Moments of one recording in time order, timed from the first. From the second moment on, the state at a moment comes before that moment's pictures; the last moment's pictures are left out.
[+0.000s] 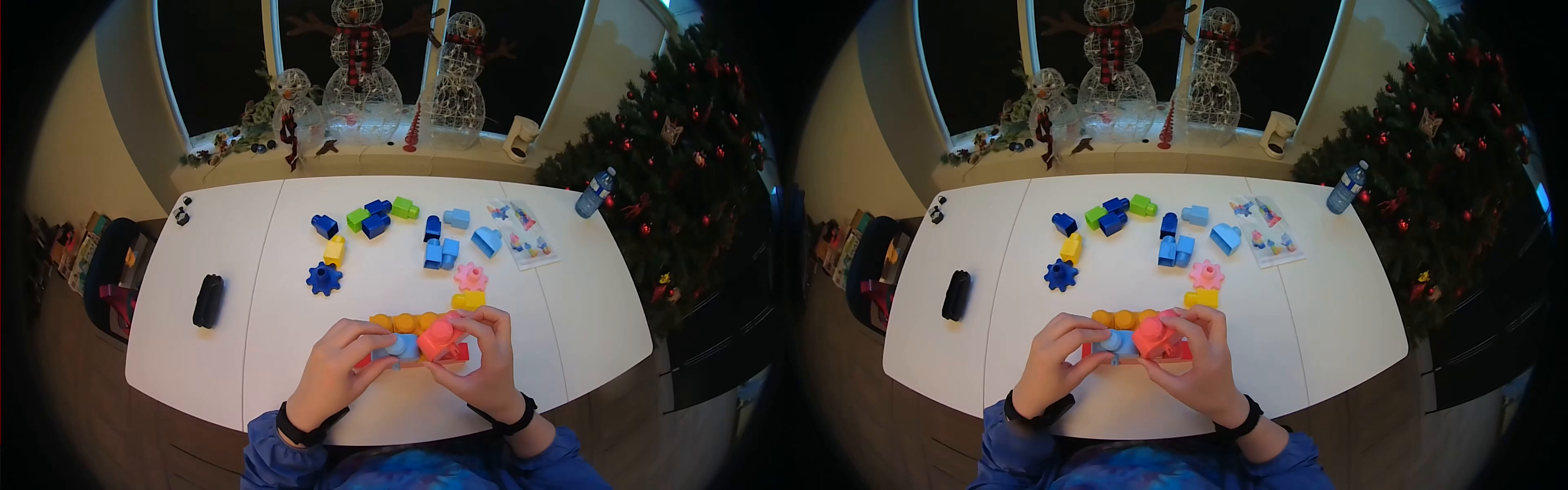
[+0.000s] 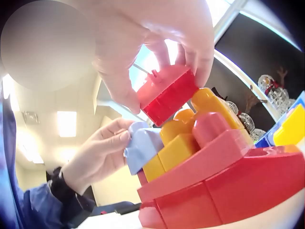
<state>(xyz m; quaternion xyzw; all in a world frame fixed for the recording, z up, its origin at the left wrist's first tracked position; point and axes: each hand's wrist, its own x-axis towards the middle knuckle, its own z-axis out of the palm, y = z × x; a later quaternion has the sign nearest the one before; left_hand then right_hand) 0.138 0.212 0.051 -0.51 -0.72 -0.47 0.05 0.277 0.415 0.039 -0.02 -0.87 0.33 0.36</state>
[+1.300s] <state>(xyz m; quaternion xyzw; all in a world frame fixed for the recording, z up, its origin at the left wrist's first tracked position) 0.134 0.210 0.053 -0.52 -0.73 -0.44 0.05 0.271 0.447 0.050 0.04 -0.89 0.38 0.25</state>
